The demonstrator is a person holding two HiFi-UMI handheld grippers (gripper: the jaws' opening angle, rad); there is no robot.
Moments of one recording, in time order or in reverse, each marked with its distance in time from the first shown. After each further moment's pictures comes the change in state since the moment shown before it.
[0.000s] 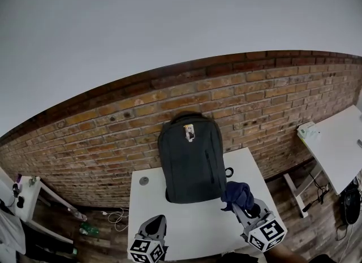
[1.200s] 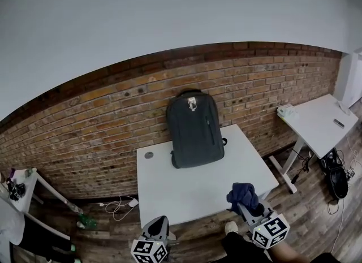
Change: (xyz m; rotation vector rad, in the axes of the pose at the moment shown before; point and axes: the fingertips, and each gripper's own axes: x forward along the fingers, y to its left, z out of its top) left arm -0.208 -0.007 -0.086 -0.056 -0.036 -0.108; right arm -0.150 0.188 -0.034 -0.010 0.076 -0.153
